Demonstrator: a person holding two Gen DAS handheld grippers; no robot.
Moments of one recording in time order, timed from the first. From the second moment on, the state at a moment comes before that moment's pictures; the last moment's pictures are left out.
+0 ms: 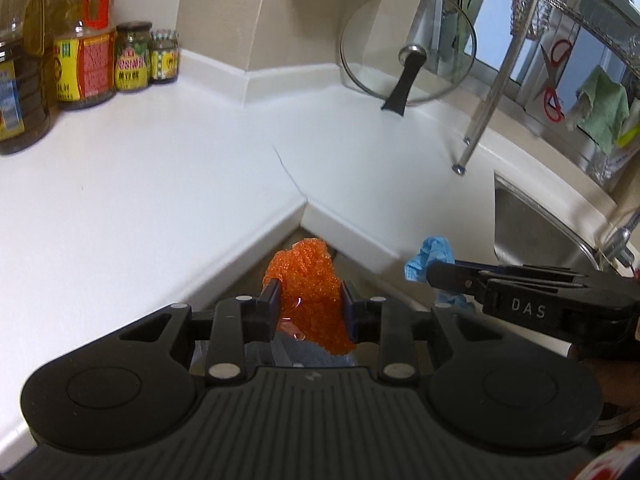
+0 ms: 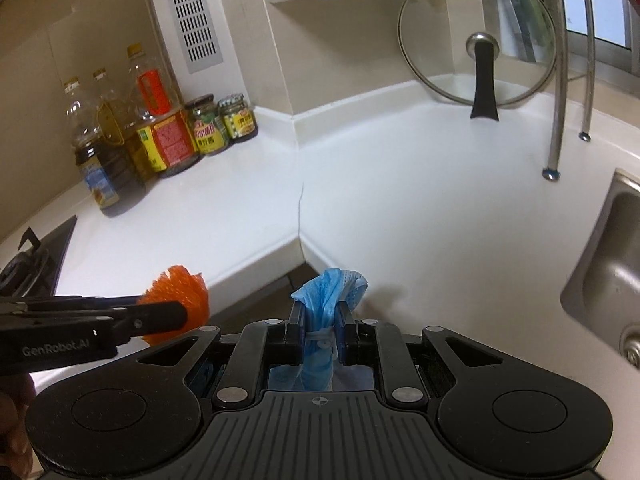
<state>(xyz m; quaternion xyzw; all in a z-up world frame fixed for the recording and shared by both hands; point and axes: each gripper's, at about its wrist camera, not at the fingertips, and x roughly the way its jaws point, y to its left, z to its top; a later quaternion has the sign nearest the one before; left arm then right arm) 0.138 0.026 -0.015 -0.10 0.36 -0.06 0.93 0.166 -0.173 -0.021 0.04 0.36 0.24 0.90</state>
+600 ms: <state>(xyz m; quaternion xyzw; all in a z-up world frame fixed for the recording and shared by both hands) 0.135 0.005 -0.054 -0.14 0.41 0.01 0.90 0.173 -0.174 -0.064 -0.03 0.41 0.33 0.85</state>
